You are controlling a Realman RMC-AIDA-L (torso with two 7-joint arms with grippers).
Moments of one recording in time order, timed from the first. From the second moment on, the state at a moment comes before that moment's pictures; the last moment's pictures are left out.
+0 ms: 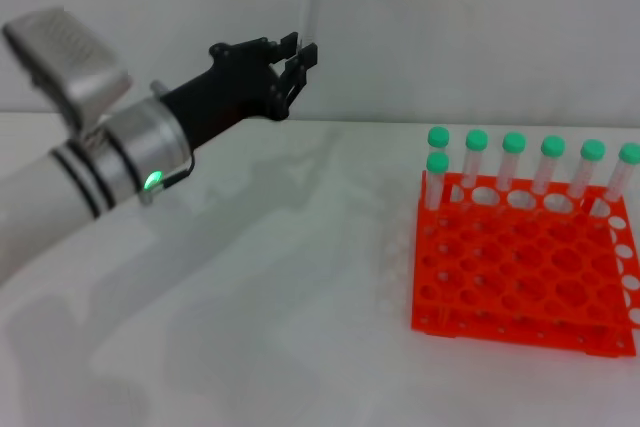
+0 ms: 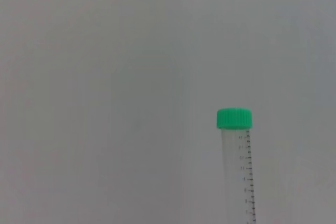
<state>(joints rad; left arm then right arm) -0.89 -2.07 2.84 -0.27 -0.87 1.28 -0.76 0.55 2.01 0.40 0.11 -1.54 -1.19 0.29</state>
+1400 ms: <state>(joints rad) -0.70 -2.09 2.84 0.11 -0.68 1.35 -0.57 0.76 2.01 -0.61 -0.40 -1.70 -1.61 1.25</state>
